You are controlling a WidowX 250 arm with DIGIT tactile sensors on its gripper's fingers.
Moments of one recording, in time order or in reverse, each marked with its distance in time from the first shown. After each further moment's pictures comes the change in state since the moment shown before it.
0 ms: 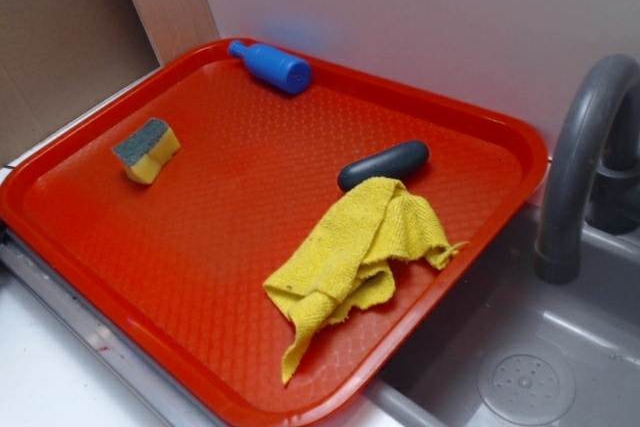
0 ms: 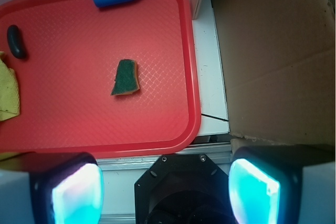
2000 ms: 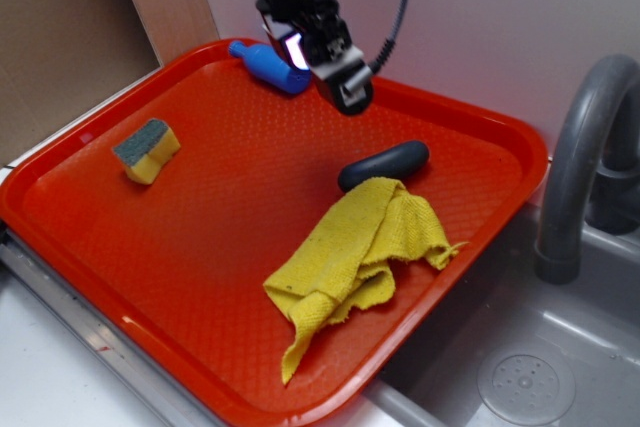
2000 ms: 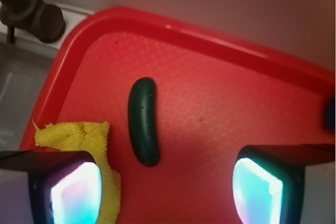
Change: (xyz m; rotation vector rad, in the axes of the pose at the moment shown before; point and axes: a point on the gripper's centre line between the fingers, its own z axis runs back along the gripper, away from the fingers) arm 0.121 -0.248 -0.156 -0.101 -0.002 -0.436
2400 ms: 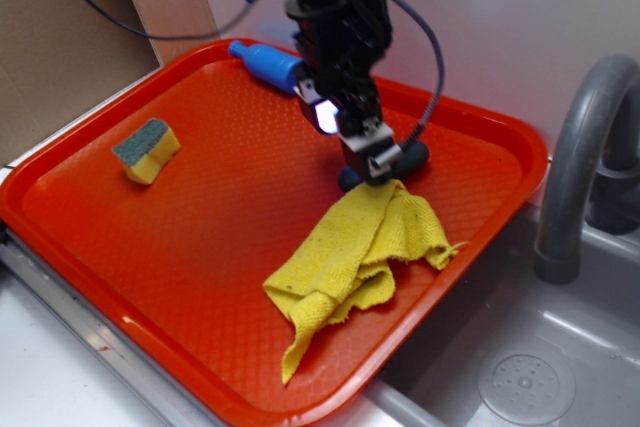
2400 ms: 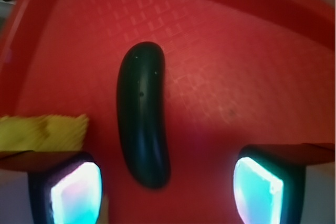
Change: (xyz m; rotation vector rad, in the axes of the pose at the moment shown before) arm -0.003 -0.008 -0.055 0.014 0.137 -0.024
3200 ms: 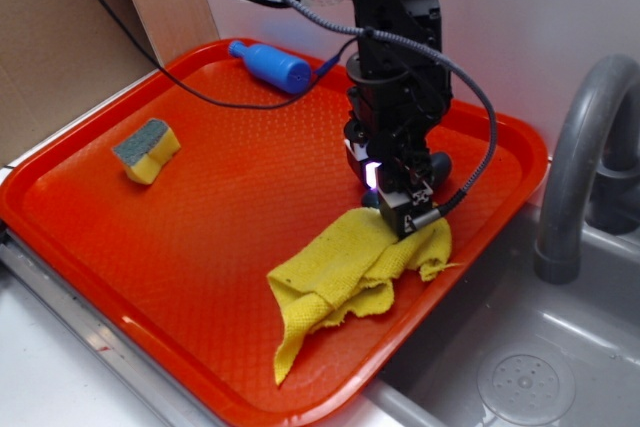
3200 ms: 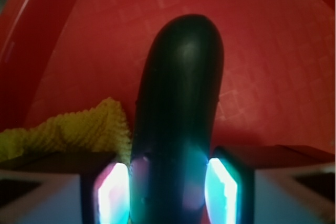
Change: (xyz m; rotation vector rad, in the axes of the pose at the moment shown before) arm 0.006 -0.041 -0.017 0.061 0.016 -0.067
